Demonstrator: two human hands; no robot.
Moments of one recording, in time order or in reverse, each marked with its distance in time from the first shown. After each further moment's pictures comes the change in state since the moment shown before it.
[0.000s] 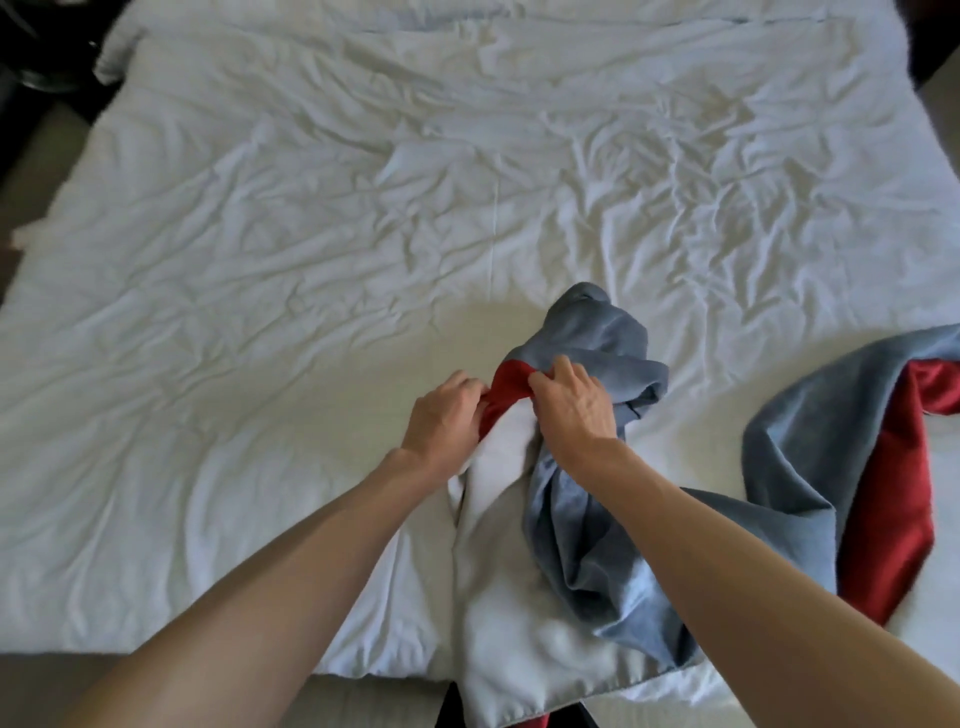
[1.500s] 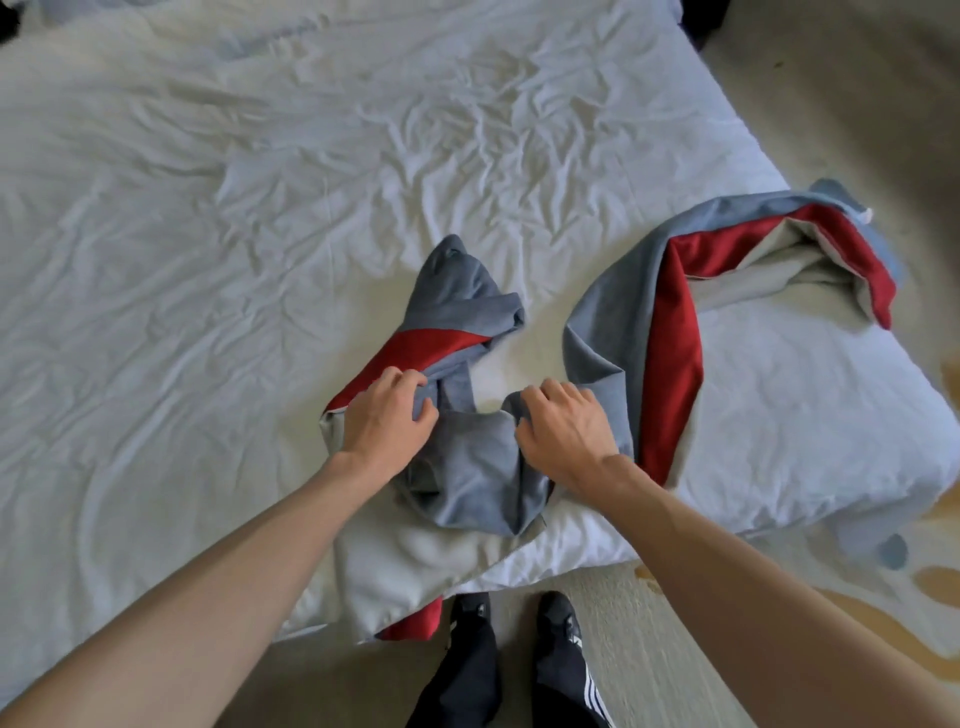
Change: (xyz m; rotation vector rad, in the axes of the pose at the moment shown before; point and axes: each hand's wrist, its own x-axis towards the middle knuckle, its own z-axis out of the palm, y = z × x) left_hand -0.066 0.144 0.072 0.238 0.064 0.116; right_hand -0.198 0.155 0.008 0.187 0.132 0.154
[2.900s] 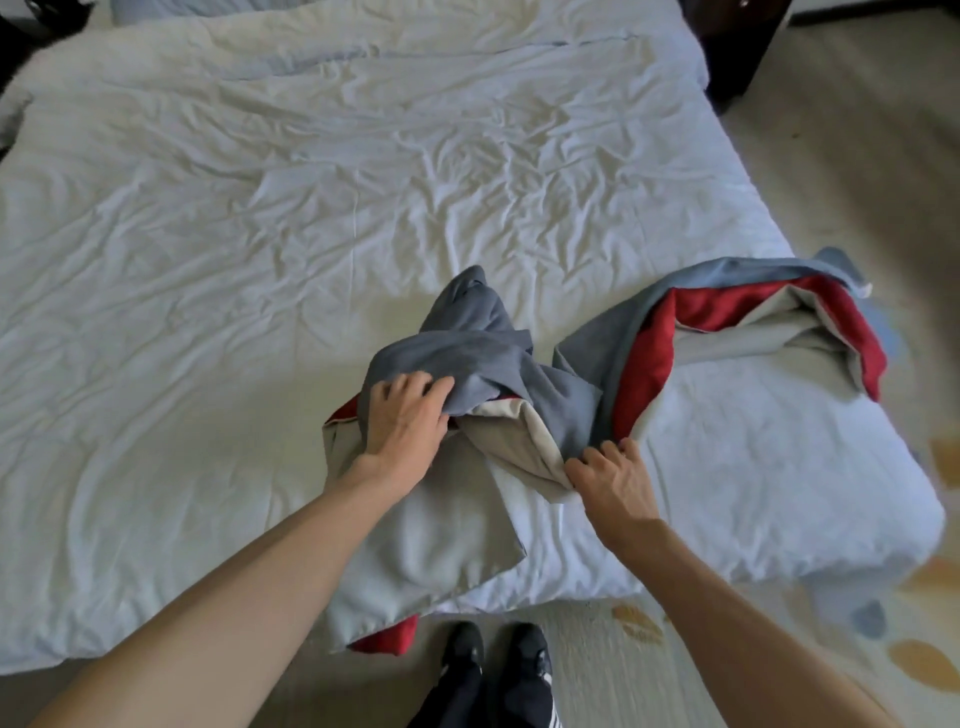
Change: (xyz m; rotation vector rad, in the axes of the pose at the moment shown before) left_hand 0.008 0.027 -0.005 0.206 -0.041 0.047; right_hand -0.038 0.042 -0.022 -0.364 -0.175 -0.074
